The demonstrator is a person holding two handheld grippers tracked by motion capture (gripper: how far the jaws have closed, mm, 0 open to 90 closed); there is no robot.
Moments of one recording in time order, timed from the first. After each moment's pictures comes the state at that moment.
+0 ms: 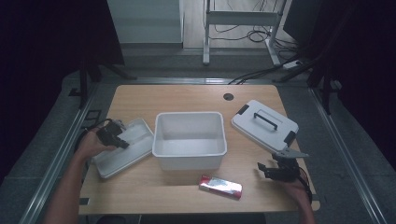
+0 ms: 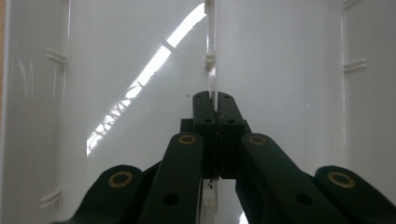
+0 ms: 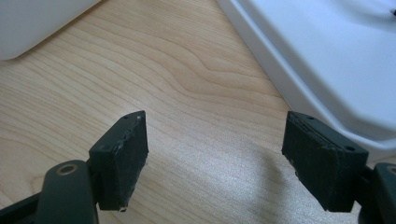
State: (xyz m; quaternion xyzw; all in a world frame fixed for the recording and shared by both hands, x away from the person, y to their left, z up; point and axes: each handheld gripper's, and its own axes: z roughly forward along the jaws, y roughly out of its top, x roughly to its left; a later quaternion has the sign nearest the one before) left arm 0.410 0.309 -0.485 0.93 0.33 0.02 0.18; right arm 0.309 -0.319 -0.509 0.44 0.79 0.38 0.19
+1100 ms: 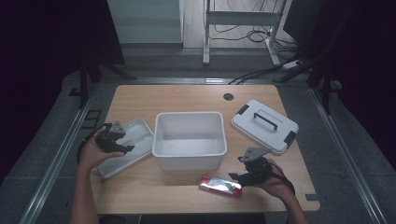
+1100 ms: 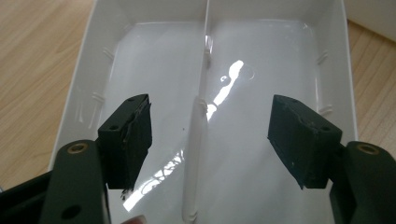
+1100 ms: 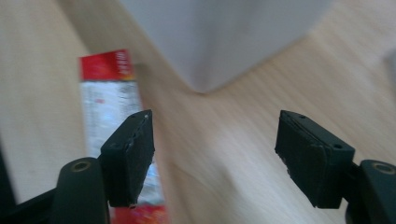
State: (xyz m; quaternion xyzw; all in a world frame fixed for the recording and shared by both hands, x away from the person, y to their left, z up) left arm 0.372 0.294 -0.469 0.90 0.33 0.16 0.23; right arm 0.293 -0.212 -0.457 0.25 0.90 0.34 0.12
